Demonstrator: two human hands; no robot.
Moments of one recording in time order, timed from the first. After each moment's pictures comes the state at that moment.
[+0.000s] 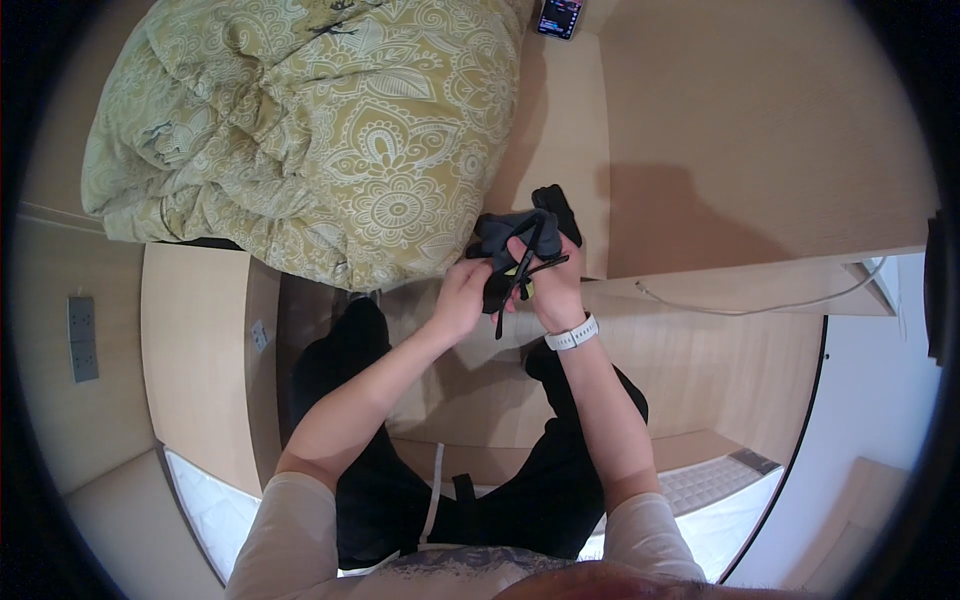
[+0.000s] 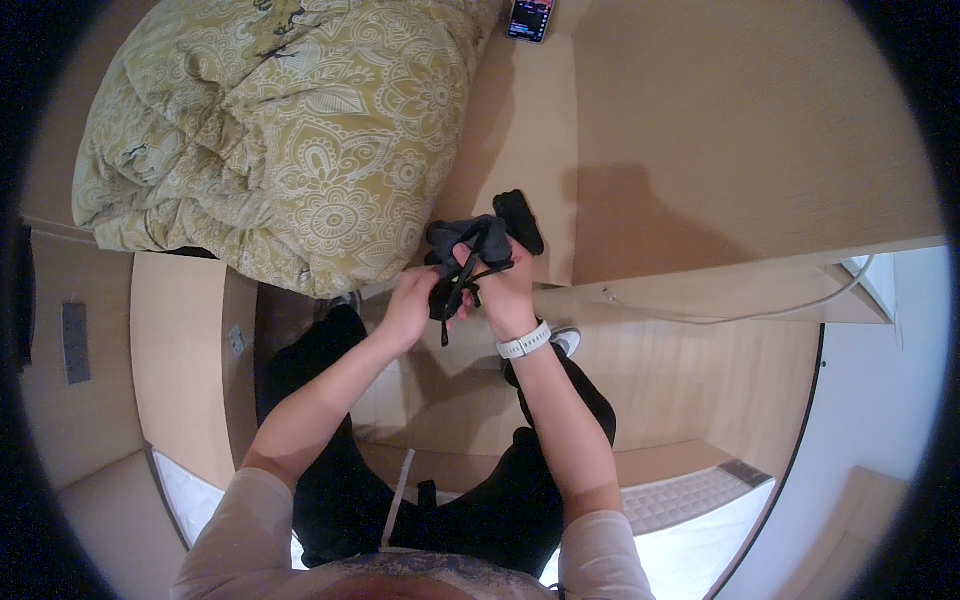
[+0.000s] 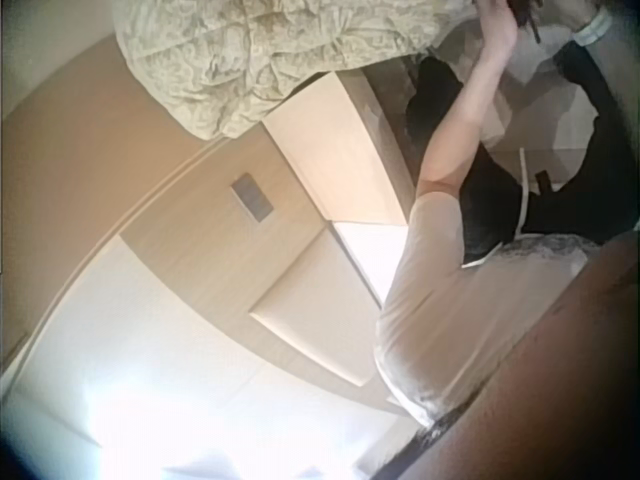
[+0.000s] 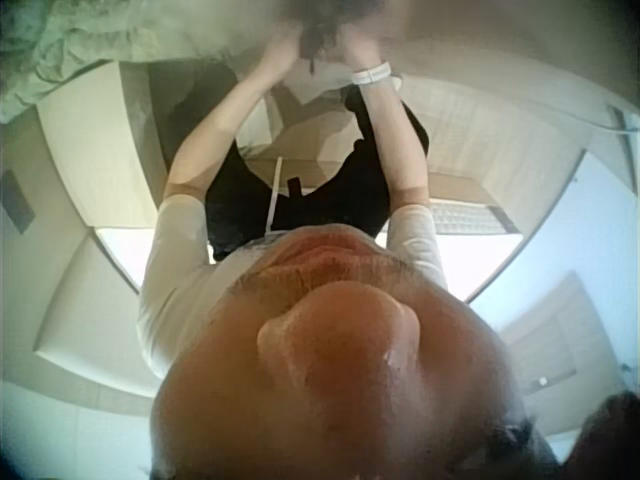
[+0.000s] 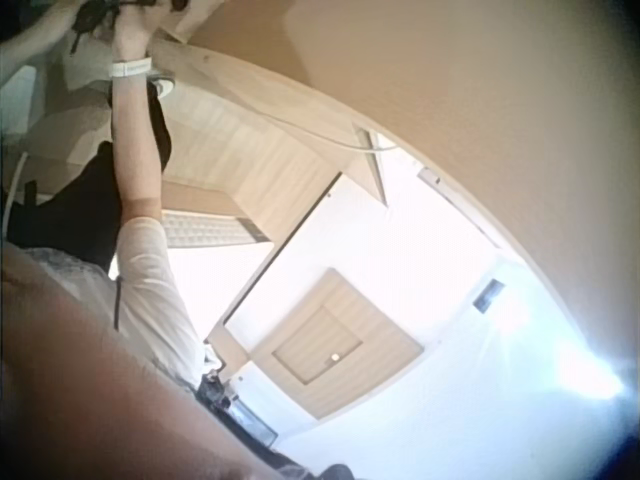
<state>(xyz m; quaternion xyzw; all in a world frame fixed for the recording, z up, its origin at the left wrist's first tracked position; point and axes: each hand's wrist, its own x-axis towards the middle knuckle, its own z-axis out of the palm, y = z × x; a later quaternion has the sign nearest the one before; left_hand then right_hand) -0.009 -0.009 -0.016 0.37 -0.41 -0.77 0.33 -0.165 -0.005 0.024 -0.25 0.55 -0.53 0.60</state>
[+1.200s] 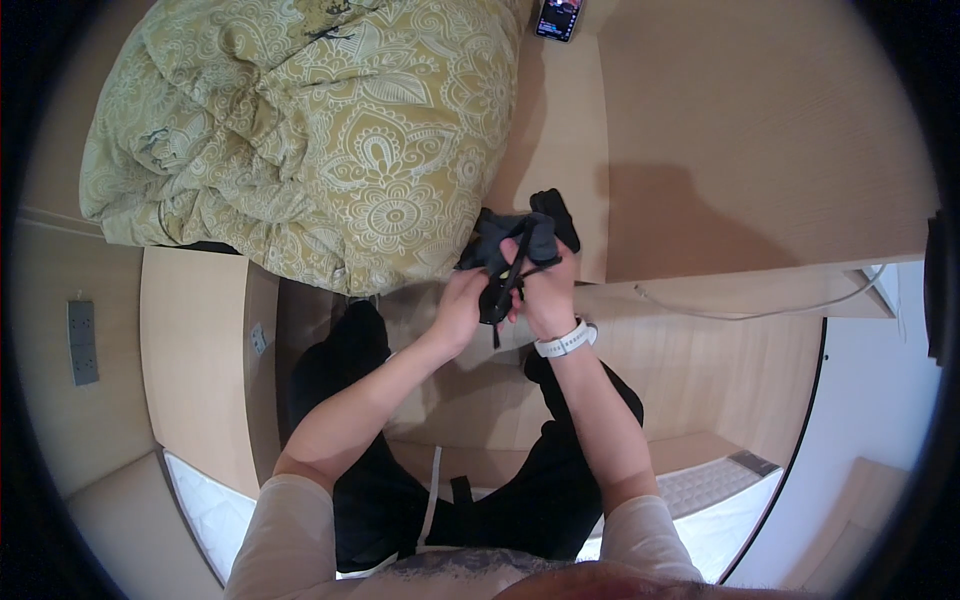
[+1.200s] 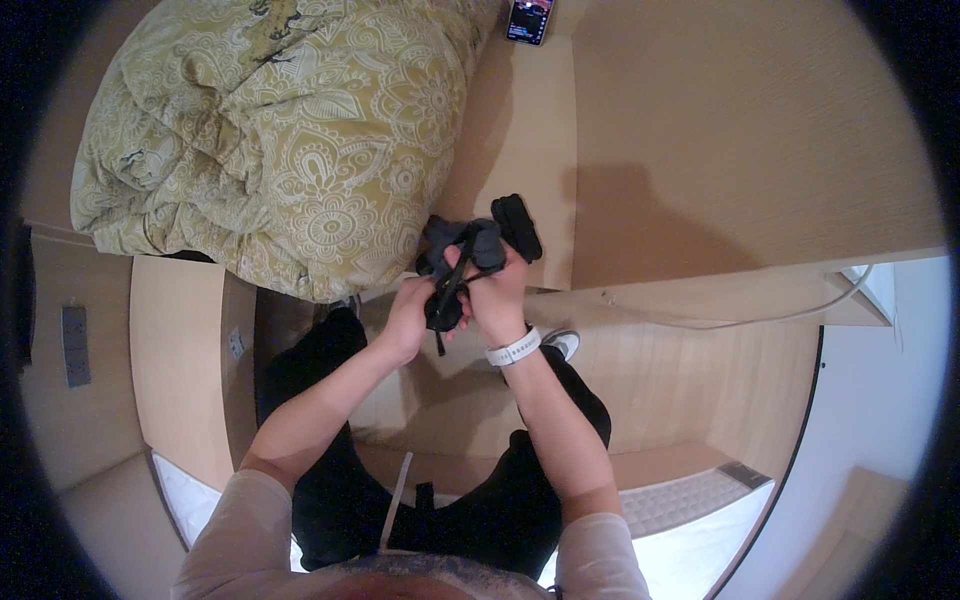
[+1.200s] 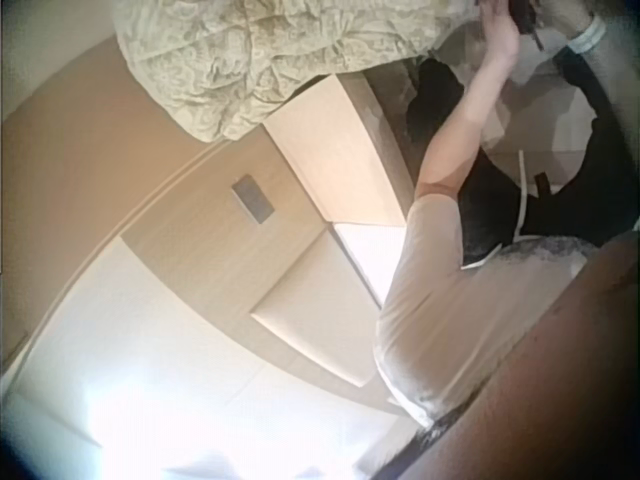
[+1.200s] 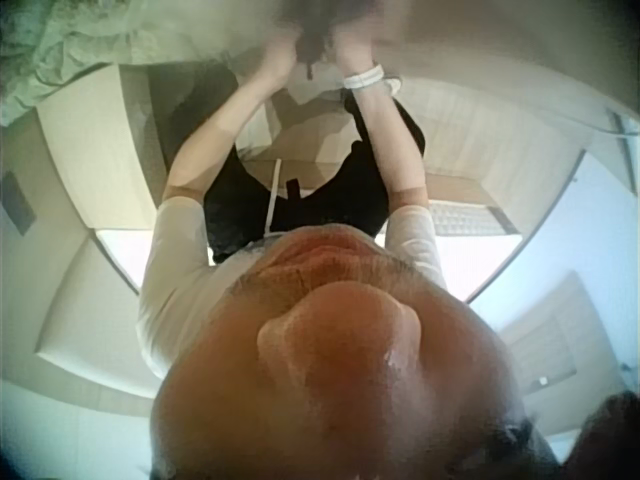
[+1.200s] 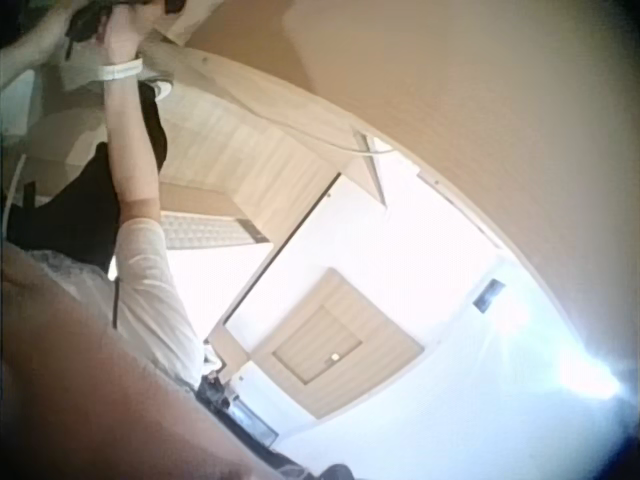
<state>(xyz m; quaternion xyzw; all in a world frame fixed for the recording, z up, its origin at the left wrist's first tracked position) -0.012 -0.006 -0.010 0.35 -0.34 -0.80 0.35 -0.150 -0.007 0.036 -0.24 0.60 -0.51 0.57</state>
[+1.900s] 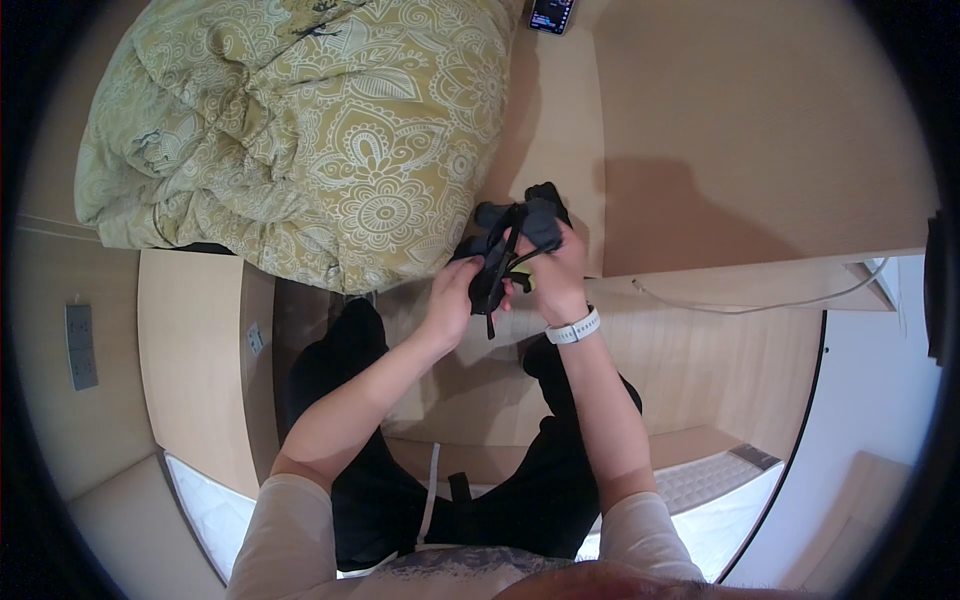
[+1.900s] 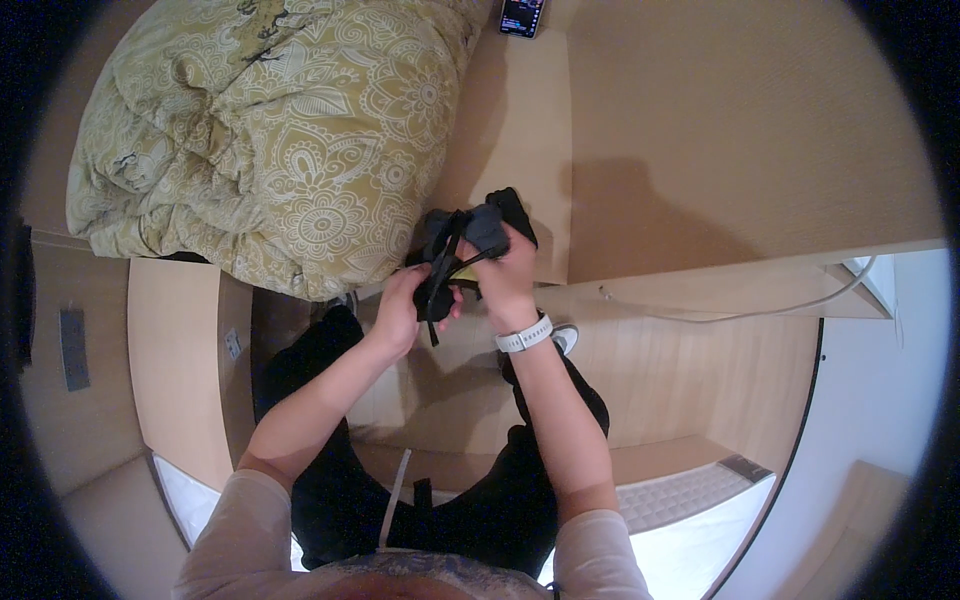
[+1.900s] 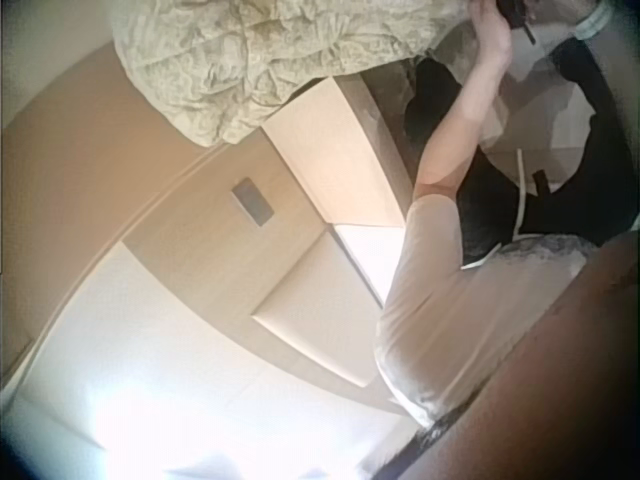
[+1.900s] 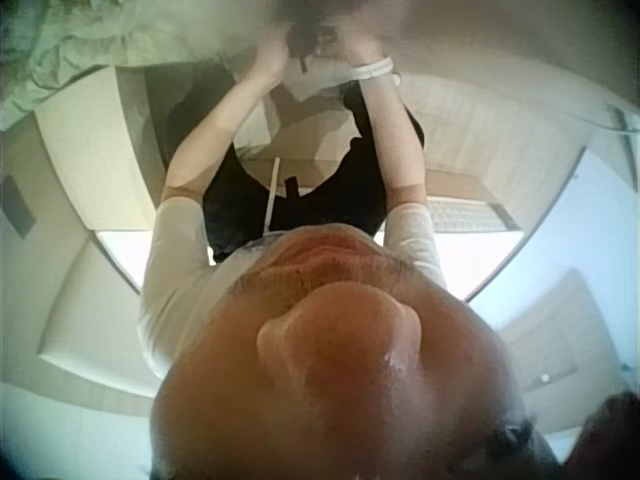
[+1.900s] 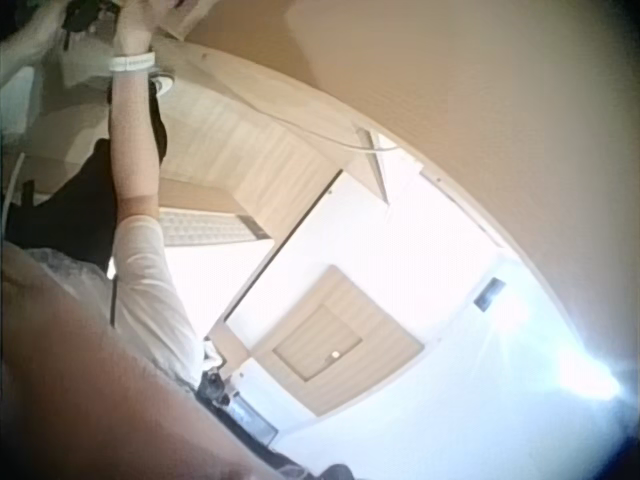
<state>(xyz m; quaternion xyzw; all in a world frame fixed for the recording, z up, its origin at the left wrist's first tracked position) -0.016 -0.007 -0.002 0.37 -0.32 -0.79 0.37 -0.176 -0.016 0.015 -0.31 0.54 -0.58 0.53</state>
